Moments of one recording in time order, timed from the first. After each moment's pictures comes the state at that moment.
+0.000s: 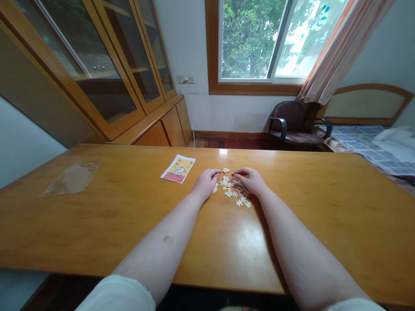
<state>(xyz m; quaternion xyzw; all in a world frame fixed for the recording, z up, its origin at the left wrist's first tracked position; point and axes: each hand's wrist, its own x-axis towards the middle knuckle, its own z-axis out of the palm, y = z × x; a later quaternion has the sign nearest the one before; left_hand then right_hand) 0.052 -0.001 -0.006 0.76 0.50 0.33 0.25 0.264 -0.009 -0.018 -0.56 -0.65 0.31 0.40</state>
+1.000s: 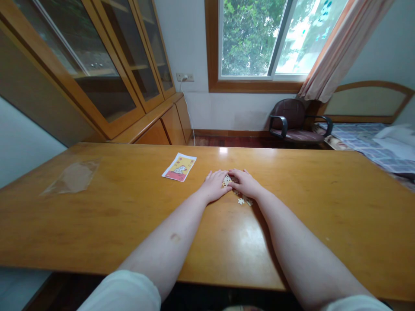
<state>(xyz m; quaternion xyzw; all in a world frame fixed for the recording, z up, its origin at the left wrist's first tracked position) 0.064 -0.010 -0.013 0.86 0.46 0.13 0.19 0.248 -0.014 -0.022 -0.53 -0.79 0.20 0.22</state>
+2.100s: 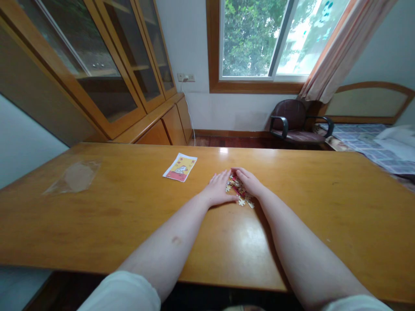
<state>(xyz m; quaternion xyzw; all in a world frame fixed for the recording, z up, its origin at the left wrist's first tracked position) 0.069 -0.021 -0.011 0.86 0.44 0.10 0.22 0.254 -0.006 -0.033 -0.49 -0.64 0.39 0.44</state>
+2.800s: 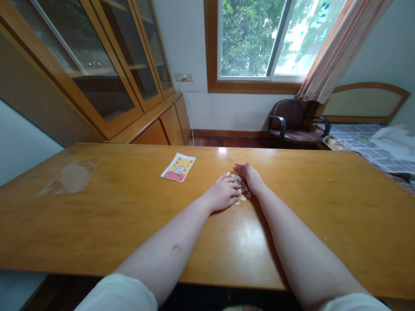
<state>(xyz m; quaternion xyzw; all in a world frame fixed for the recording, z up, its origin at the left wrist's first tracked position) 0.079 -0.037 0.002 0.95 0.27 0.12 0.13 0.258 0.009 -0.050 -0.47 -0.52 0.47 0.54</state>
